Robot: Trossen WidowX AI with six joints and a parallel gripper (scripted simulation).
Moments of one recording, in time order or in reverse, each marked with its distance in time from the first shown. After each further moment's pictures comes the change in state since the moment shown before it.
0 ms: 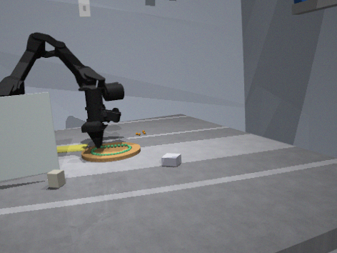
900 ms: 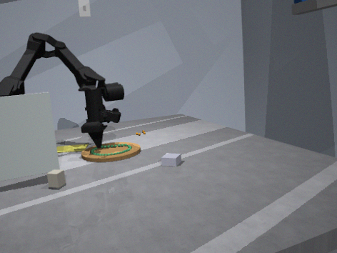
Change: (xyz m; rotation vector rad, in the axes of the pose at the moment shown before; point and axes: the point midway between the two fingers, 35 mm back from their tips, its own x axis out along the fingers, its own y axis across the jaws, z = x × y) arm 0.001 0.000 -0.001 0.002 0.001 -0.001
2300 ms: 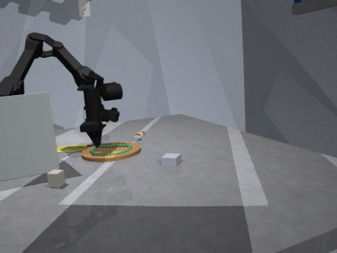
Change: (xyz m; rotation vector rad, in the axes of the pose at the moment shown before) arm -0.001 0.007 -0.006 0.003 0.000 0.002
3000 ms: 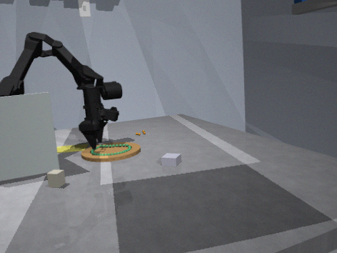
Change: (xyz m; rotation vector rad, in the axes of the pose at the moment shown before) arm -0.004 -0.002 -0.002 0.014 0.005 -0.004
